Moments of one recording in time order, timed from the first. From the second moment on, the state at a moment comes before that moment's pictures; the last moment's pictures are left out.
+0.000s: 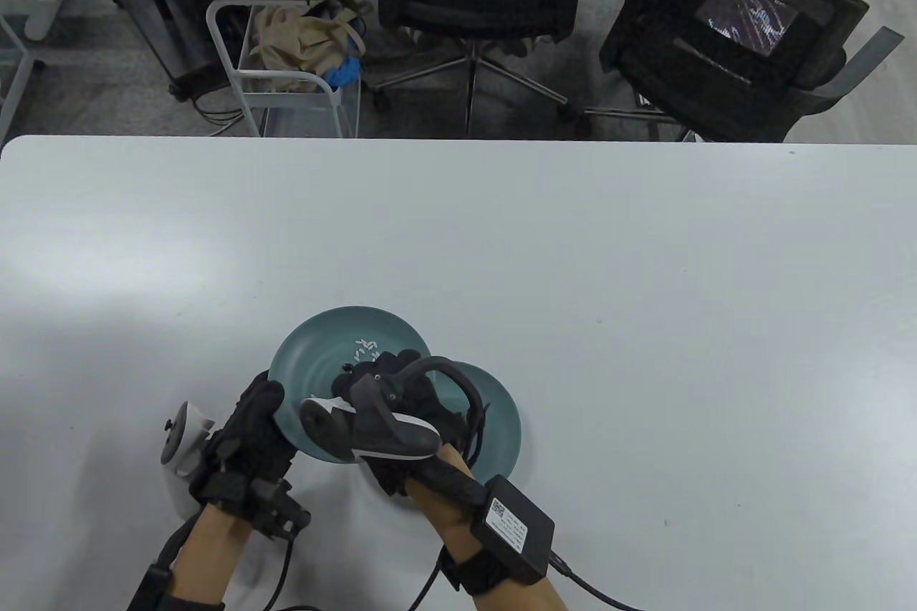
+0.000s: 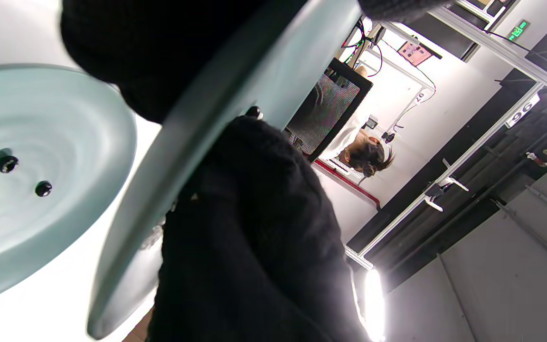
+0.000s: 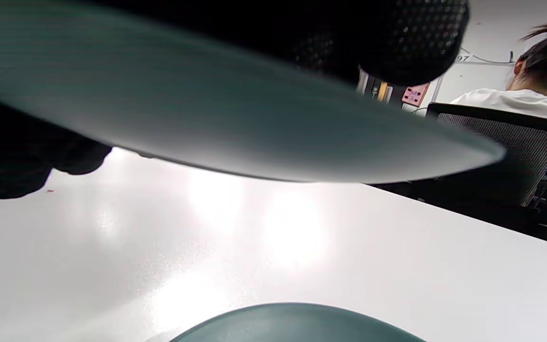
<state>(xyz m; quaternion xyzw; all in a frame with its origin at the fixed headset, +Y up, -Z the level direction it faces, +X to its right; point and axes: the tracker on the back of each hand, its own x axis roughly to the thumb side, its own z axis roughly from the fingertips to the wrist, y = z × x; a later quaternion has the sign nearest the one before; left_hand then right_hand) -0.270 -0.768 -0.175 -0.16 0.04 0.86 0.49 -0.090 -0.627 -0.192 -0.31 0.02 -0.95 0.05</state>
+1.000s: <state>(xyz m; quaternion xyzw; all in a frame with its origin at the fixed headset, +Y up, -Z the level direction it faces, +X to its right) -0.268 -0.770 -0.176 -0.17 0.04 0.86 0.47 -0.077 -0.616 -0.192 -0.30 0.06 -0.95 -0.01</state>
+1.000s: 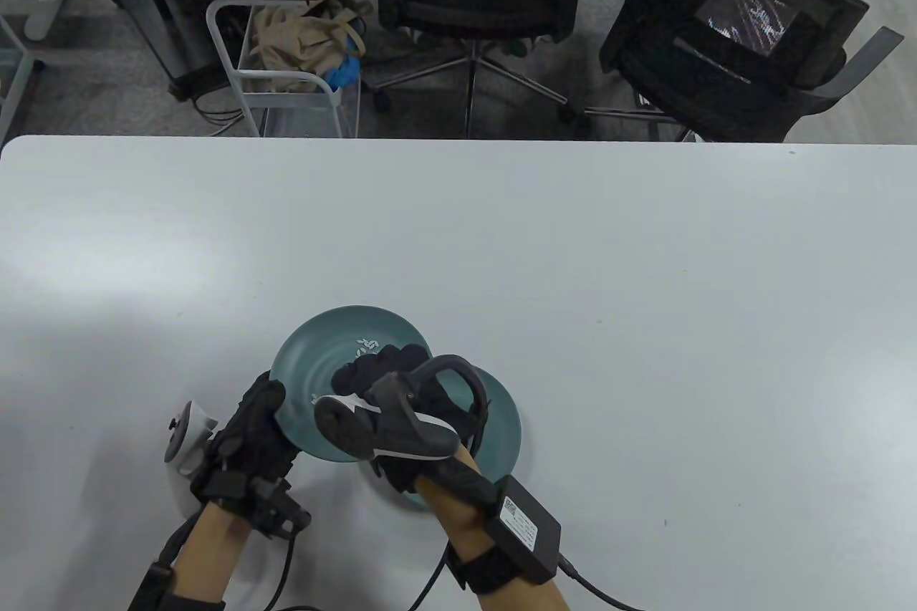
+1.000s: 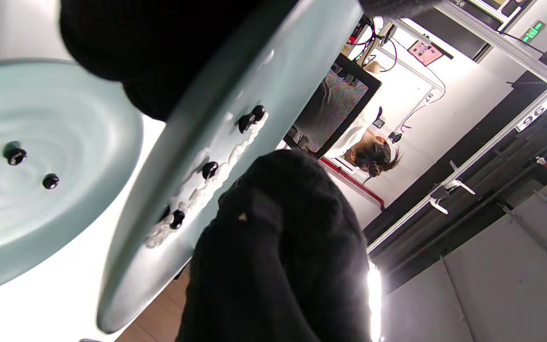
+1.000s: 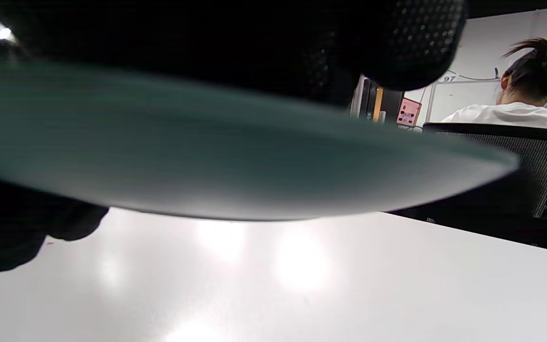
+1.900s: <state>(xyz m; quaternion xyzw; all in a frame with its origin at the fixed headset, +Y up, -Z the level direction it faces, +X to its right) -0.276 -0.766 -0.176 -0.16 0.05 0.87 0.46 -0.002 -0.560 -0.193 -0.20 0.08 -0.97 -0.06</state>
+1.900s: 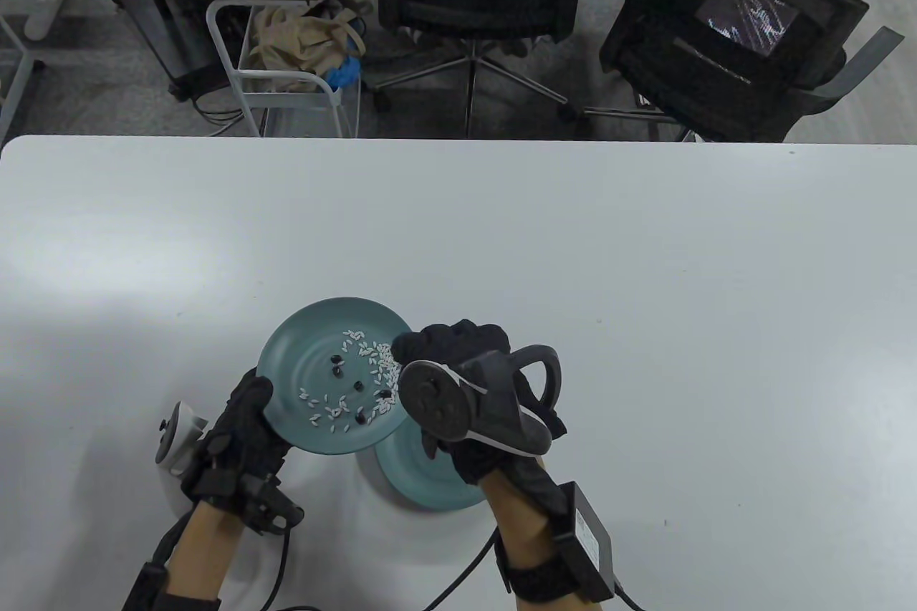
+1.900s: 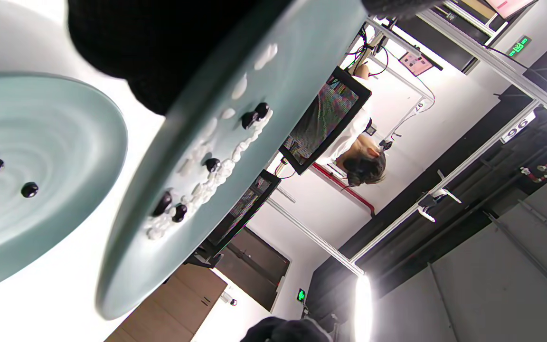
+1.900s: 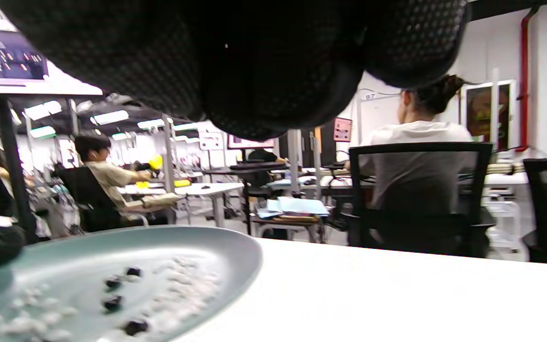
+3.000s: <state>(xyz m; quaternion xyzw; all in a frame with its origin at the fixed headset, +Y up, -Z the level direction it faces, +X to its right) -0.279 -0.764 -0.176 -0.16 0.05 0.87 0.46 0.005 -0.650 -0.234 -0.13 -0.17 -0.98 0.05</state>
